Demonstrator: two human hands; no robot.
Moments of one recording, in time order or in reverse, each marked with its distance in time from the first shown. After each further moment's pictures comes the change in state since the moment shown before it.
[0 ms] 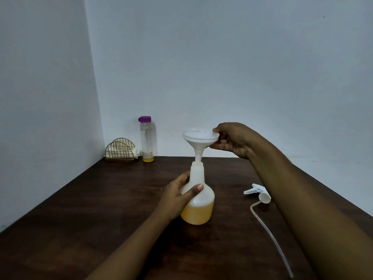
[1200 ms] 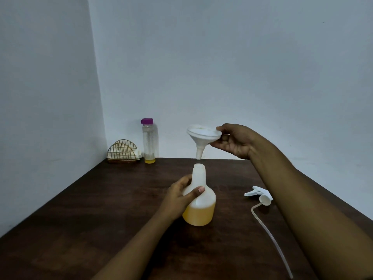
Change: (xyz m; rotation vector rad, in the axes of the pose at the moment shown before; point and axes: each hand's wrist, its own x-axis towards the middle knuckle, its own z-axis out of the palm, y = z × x) left_hand -0.002 0.004 0.000 -0.096 -0.026 -0.038; right_hand 0.016 0.000 -0.009 0.222 -0.027 0.074
